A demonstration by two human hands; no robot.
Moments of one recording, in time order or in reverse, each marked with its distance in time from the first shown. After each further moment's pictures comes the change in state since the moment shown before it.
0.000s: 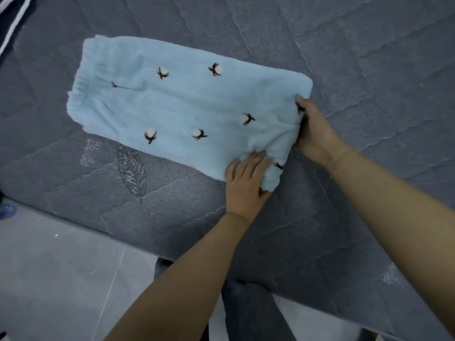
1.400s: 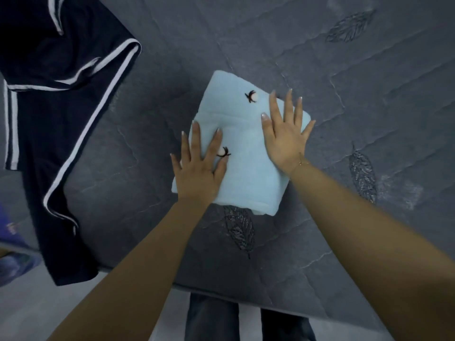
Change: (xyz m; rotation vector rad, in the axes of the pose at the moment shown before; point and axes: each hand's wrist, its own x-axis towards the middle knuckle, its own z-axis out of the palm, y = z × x) left_hand 0.117 -0.315 -0.221 0.186 -0.329 -0.251; right_hand 0.105 0.033 0.314 -1.421 0.456 -0.464
